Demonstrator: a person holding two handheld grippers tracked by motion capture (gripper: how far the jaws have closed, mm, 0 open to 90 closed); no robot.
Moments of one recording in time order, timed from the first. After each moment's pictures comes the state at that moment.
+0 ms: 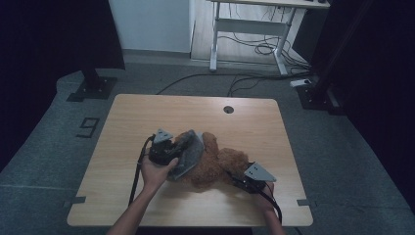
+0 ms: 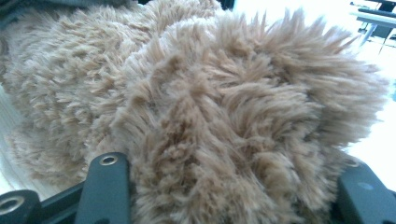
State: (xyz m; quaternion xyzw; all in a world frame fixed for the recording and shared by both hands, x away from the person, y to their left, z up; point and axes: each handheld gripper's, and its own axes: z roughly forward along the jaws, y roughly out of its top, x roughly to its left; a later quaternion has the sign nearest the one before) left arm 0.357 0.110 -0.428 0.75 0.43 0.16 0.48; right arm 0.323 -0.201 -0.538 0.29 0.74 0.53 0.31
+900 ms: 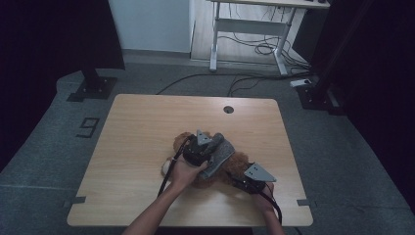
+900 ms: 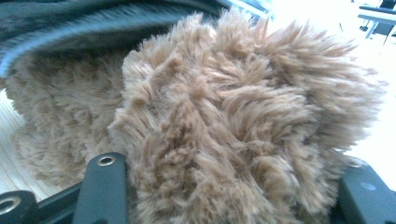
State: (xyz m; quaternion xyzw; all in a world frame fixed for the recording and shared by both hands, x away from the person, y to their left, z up) left arm 0.371 0.031 -0.447 0.82 0.37 0.19 0.39; right arm 0.322 -0.201 -0.538 0.30 0.73 0.53 0.31
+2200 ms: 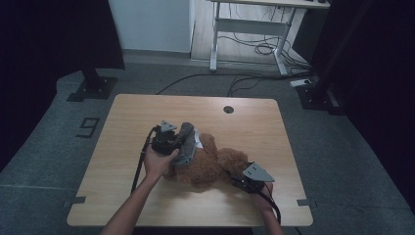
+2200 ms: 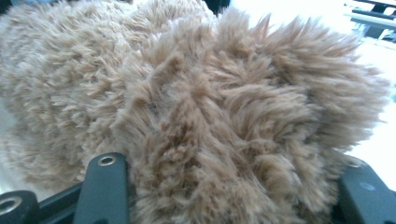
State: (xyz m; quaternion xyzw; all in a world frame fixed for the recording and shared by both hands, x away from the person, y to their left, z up) left arm 0.394 0.109 -0.436 0.77 0.44 0.18 0.42; right arm 0.323 -0.196 -0.537 0.30 0.73 0.52 0.32
